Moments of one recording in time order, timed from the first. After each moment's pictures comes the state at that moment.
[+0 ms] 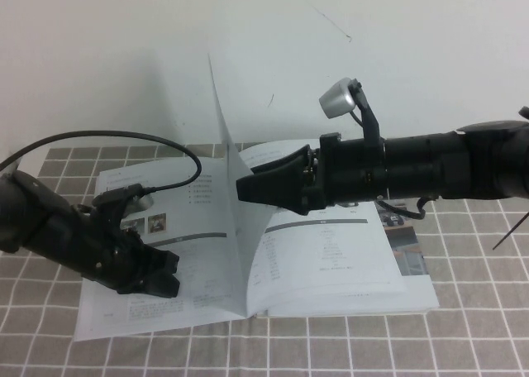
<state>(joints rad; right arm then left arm) 0.42 1.96 -1.26 1.71 1.03 -1.66 -0.06 1.93 -1.06 -0.87 0.75 0.78</state>
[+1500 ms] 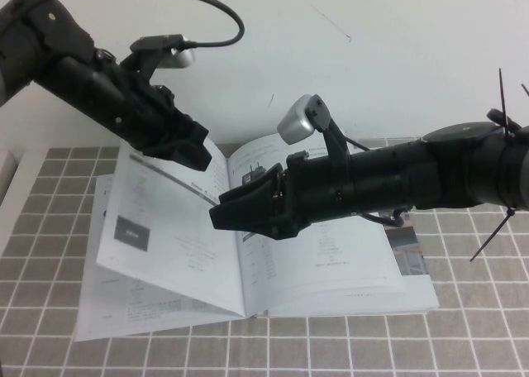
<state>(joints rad) 0.51 1.96 -1.29 1.62 0.96 -1.64 -0.16 1.92 -1.71 -0.63 1.13 0.56</state>
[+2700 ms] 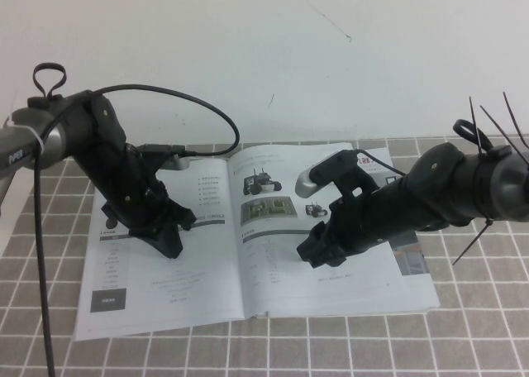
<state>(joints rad) 0.46 2.12 -1.31 0.93 0.48 -1.08 -0.16 2.20 -1.66 -0.36 1.10 0.43</state>
